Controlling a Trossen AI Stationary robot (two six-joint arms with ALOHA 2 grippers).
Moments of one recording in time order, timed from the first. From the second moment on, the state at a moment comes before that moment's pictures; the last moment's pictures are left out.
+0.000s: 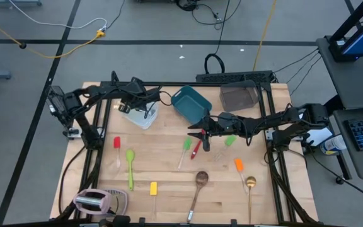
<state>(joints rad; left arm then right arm) 0.55 1.72 1.09 -1.14 -0.89 0.73 -0.05 1.48 0.67 0.57 -0.03 0.04</state>
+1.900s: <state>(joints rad) 0.19 1.34 1.12 -0.64 -0.21 0.04 -0.16 1.76 0.67 0.25 -0.27 -0.38</state>
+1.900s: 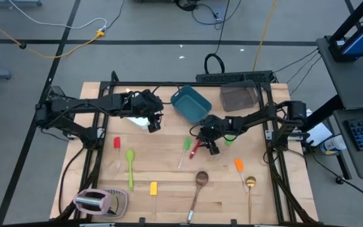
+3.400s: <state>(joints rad) 0.03 1.34 1.12 -0.64 -0.21 -0.11 -0.15 1.38 0.66 0.71 0.21 -0.29</state>
